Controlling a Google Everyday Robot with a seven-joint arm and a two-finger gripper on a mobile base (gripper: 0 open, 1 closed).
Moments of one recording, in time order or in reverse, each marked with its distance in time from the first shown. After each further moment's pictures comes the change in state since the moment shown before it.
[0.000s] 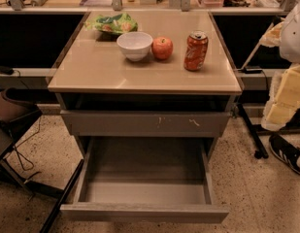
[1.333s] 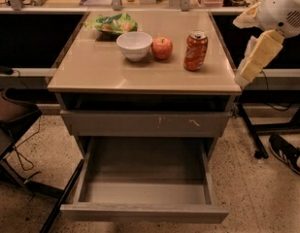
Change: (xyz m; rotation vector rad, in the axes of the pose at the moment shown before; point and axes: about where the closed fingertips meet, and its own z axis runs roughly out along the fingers) arm -0.036 -0.090 0.032 -0.081 -0.306 0.009
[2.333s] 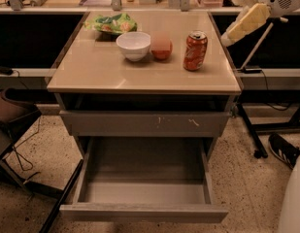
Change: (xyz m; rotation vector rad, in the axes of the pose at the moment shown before) arm -0.022 -0.110 0.006 0.063 -0.364 0.115
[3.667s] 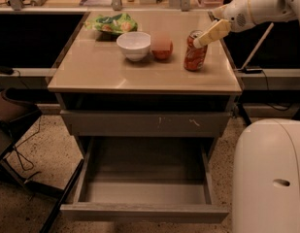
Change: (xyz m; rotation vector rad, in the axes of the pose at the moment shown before) arm 0.027 -0.088 0.102 0.068 -0.102 0.094
